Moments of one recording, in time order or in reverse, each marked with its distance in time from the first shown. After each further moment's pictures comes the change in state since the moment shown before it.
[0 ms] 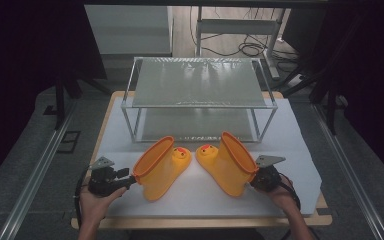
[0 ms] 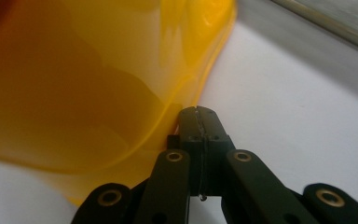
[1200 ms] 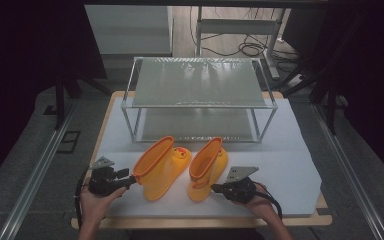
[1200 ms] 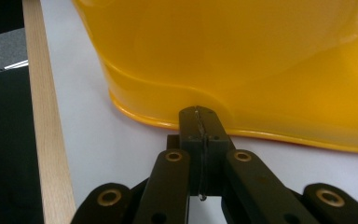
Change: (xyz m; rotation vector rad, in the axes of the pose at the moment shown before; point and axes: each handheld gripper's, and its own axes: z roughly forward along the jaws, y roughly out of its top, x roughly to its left) left arm 0.002 -0.001 0.004 0.017 0.003 -0.006; right arm 0.069 0.024 0.033 -0.046 0.201 -0.151
